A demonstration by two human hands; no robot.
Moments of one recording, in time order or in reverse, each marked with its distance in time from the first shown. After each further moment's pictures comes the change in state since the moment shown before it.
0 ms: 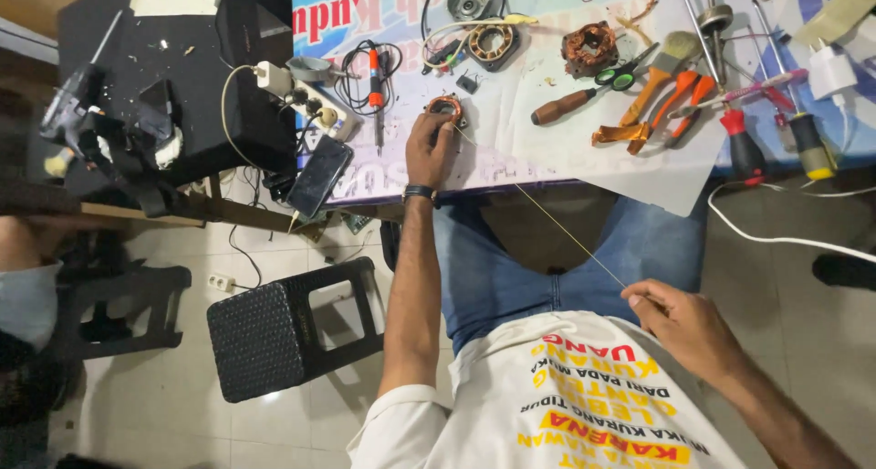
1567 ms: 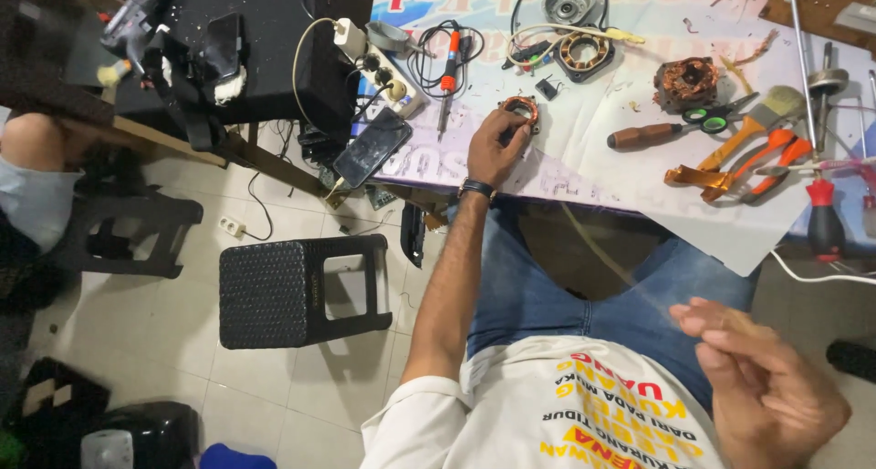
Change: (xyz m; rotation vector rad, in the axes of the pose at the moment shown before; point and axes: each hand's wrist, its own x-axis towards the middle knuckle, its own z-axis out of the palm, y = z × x) left_hand 0.000 -0.005 0.008 -0.025 0.084 -0.004; right_hand -0.061 -0.101 0.009 0.490 0.583 -0.846
